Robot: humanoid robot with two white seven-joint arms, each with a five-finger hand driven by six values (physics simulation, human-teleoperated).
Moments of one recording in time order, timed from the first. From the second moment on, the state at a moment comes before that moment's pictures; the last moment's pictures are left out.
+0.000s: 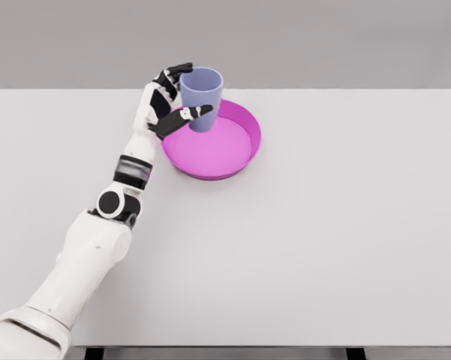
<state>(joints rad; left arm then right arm) -0.54 0.10 -0.51 -0.96 0.53 -0.58 -0.03 0.01 0.00 0.23 0.05 -0.08 -0.07 -0.08</state>
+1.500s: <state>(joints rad) -0.55 0.03 -0.50 -0.81 0.43 -0.61 0.00 0.01 0.00 0.23 0.05 -0.08 -0.07 -0.08</state>
